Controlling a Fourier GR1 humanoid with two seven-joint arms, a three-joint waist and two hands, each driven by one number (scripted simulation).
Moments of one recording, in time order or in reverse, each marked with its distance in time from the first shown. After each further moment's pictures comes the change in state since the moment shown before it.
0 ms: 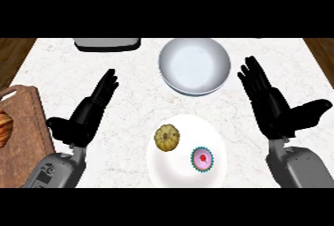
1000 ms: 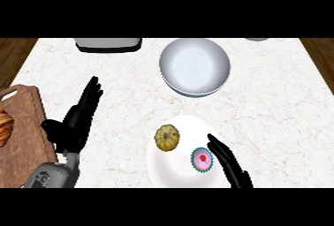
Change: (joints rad) left arm 0.085 -0.019 0.065 0.013 -0.050 0.089 0.021; right arm 0.469 0.043 0.502 -0.251 0.732 -0.459 -0.228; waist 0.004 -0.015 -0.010
